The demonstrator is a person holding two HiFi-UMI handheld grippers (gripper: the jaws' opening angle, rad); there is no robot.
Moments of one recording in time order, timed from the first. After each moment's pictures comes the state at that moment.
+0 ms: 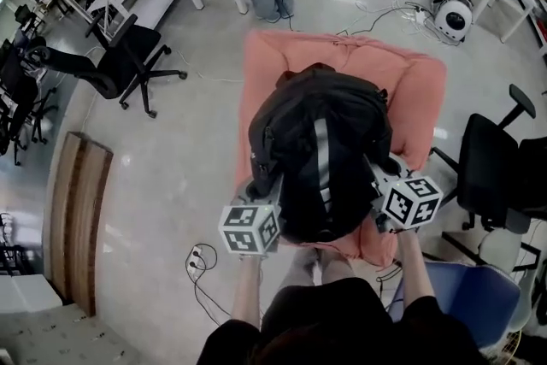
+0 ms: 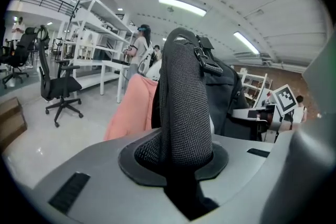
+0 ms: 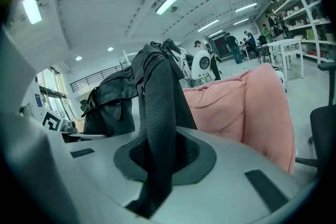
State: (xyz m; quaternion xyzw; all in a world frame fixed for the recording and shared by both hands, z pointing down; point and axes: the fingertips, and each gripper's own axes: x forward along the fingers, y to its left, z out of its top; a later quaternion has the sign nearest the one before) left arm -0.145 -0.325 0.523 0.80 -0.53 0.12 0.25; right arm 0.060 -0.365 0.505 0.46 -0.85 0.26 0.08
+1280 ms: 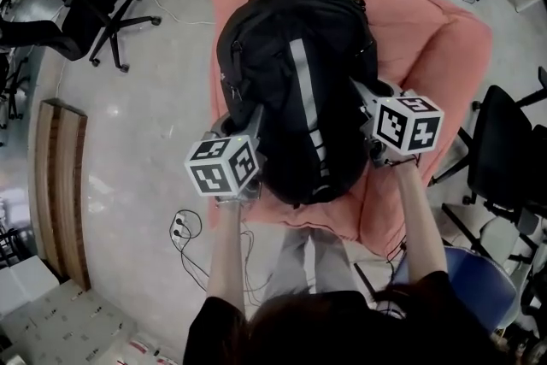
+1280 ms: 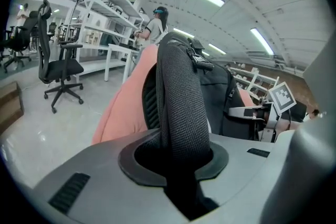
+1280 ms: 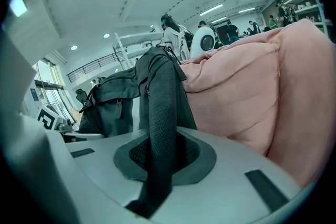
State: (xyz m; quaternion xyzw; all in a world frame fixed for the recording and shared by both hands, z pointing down) left arm -0.169 -0.448 0.648 0.77 -0.54 0.13 0.31; right arm 0.026 -0.511 0.628 0.44 -0.84 0.28 0.14
